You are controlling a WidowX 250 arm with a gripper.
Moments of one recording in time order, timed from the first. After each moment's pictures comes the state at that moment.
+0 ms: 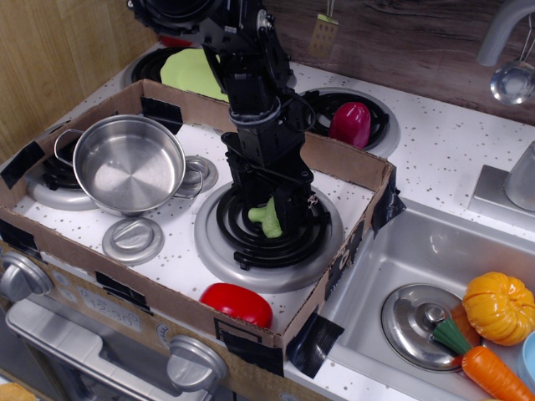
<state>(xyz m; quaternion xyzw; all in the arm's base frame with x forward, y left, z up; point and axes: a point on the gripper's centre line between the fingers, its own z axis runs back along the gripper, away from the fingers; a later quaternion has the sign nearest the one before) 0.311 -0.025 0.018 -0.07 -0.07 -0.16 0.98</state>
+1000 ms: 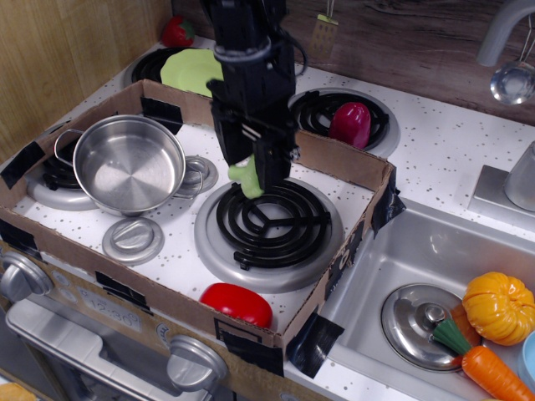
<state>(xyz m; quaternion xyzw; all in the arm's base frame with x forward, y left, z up) 0.306 -0.005 0.071 -0.05 -0.05 -0.19 0.98</state>
